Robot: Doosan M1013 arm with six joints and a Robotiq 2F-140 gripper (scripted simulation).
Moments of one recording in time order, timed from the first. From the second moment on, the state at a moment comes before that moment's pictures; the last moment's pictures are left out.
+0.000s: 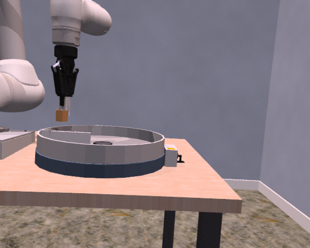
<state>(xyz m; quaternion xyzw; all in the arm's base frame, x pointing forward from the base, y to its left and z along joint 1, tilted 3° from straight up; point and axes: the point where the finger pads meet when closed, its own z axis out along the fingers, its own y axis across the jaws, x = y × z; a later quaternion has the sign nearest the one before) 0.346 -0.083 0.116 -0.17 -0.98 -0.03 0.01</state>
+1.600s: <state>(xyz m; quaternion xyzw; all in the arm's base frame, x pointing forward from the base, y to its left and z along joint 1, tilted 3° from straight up) 0.434 0.240 0.134 -0.17 -0.98 -0.03 0.01</state>
